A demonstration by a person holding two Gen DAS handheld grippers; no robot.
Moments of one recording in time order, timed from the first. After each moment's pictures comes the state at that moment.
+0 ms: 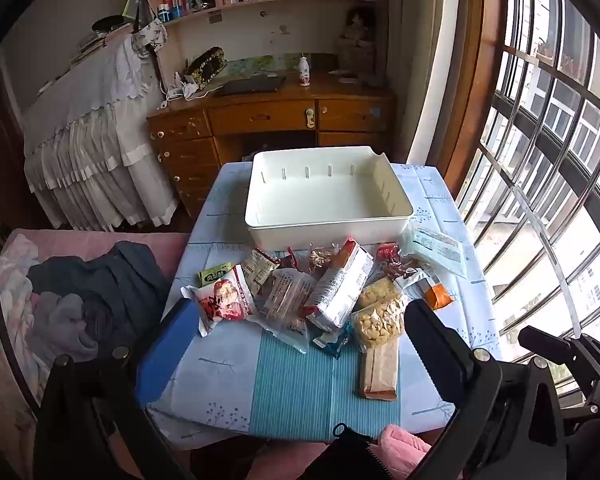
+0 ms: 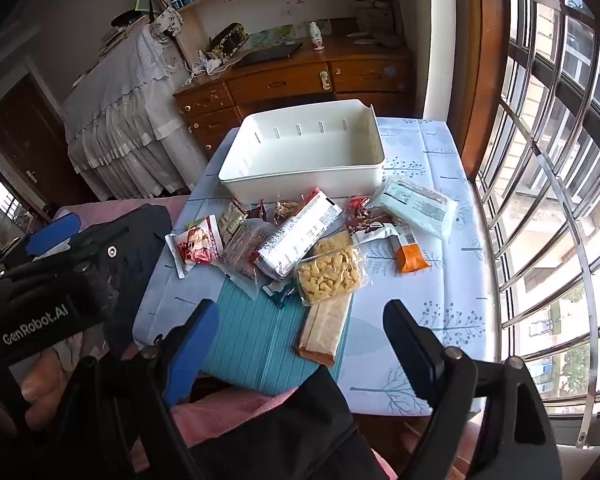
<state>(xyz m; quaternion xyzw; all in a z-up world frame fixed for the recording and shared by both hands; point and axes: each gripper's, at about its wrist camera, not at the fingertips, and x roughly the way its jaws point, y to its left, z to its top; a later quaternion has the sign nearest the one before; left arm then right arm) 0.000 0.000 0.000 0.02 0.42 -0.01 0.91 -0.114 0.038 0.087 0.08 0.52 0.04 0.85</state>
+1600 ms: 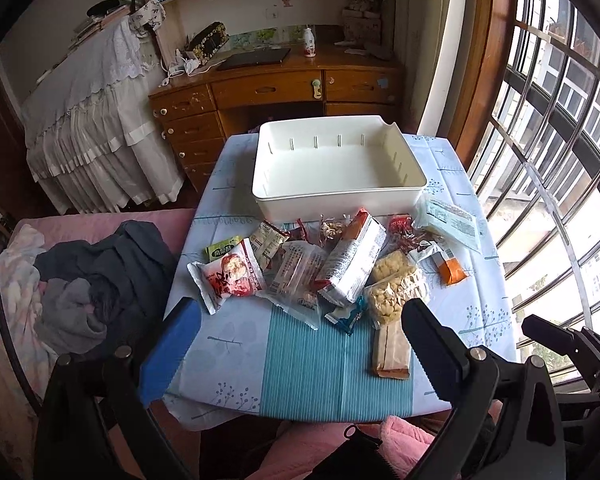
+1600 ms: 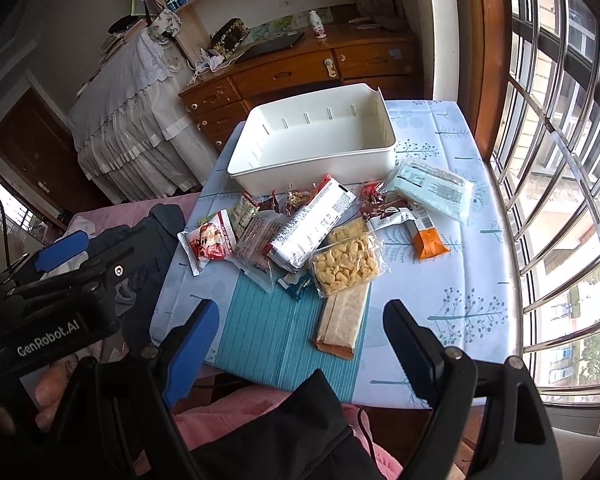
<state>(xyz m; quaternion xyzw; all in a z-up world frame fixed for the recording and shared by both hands) 0.015 0.003 -0.016 0.04 0.47 0.00 0.88 -0.108 0.033 0.076 0.13 0.53 0.04 0.84</state>
